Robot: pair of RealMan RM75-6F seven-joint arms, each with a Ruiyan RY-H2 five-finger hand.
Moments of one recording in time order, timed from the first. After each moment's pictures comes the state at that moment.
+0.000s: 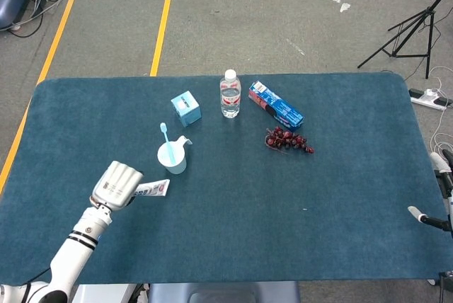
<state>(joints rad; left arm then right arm) -0.75 -1.16 -0.01 -2.06 0.96 1.24 1.05 0.01 -0.97 0.12 -1.68 -1.41 1.50 0.10</state>
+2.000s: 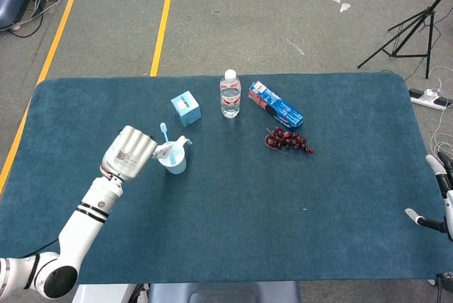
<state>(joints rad) -0.97 -1.07 -0.11 -2.09 0.83 1.26 1.29 0.02 -0.97 0.10 -1.68 -1.41 1.49 0.09</state>
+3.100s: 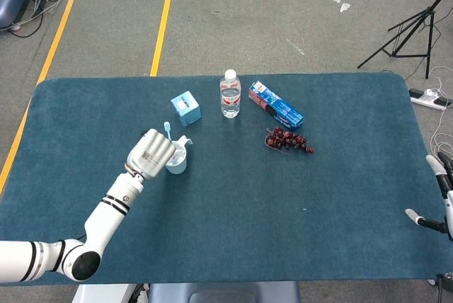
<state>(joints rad) -1.08 -1.22 -0.05 -1.92 0.77 1.19 1.34 0.02 -0.97 0.10 -1.68 -1.41 1.49 0.10</state>
